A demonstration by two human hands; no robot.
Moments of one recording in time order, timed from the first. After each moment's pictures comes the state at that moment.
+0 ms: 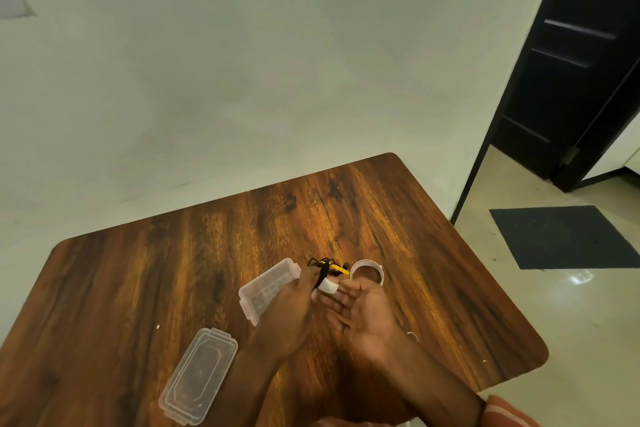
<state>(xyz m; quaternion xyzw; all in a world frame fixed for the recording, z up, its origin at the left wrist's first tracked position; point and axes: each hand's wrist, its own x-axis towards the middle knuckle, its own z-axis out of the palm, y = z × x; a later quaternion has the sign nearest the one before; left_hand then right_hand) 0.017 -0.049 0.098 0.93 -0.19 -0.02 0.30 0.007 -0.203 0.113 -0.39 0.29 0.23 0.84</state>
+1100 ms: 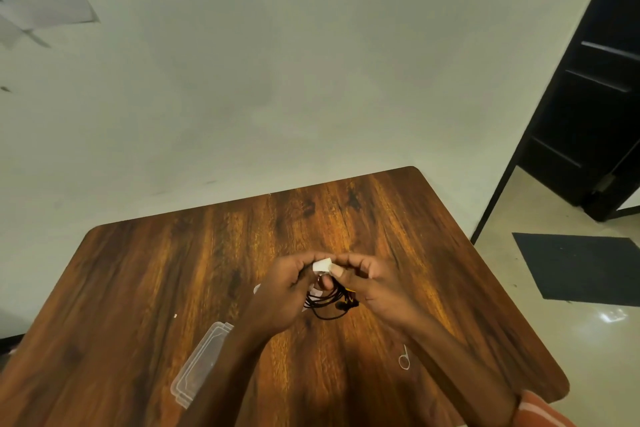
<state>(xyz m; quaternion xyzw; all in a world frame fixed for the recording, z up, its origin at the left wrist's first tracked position) 0.013 -0.042 0.190 0.83 -0.16 -0.04 0.53 0.023 -0.220 0.166 -0.61 -0.08 0.20 0.76</state>
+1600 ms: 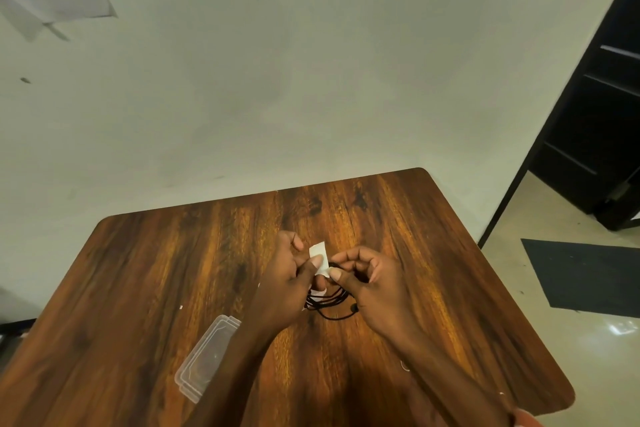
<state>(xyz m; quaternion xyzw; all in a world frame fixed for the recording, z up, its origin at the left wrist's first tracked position) 0.005 -0.044 0.191 0.83 -0.03 0.03 0.56 0.012 -0.202 0.170 -0.69 -0.05 0.02 0.72</state>
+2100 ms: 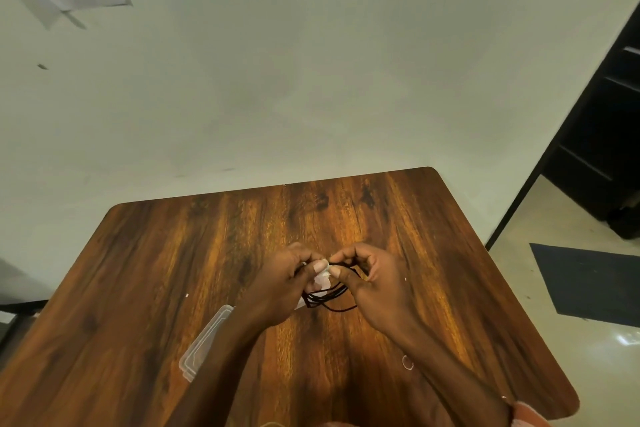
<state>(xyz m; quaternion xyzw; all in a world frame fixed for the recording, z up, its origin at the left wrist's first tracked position) 0.005 -0.028 0.193 0.89 -0.09 -0.03 0.46 0.013 -0.201 0.176 -0.76 -0.14 -0.02 0.63</state>
